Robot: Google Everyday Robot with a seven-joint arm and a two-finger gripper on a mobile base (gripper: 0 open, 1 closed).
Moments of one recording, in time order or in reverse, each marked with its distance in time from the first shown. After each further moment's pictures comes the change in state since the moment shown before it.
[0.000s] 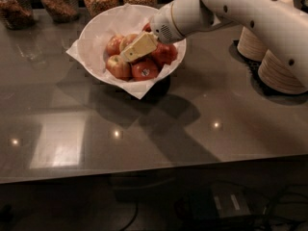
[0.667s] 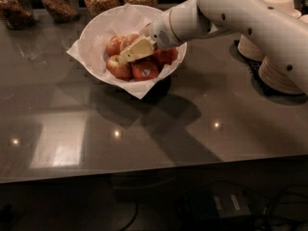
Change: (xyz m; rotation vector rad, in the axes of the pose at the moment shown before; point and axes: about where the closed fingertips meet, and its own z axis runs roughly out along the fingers) arm 0.005 0.006 0.009 -0.004 -0.023 0.033
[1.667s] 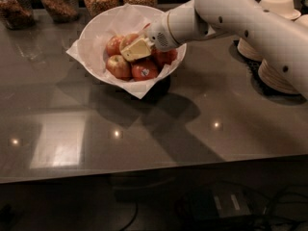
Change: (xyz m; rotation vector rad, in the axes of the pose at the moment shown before) arm 0.003 0.000 0.008 -0.004 -0.005 -0.003
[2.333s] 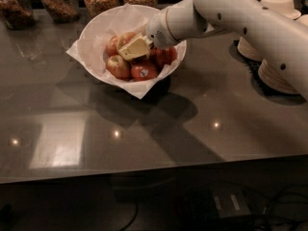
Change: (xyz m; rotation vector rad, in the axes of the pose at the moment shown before) arm -0.010 0.000 -0.002 -0.007 -0.018 -0.055
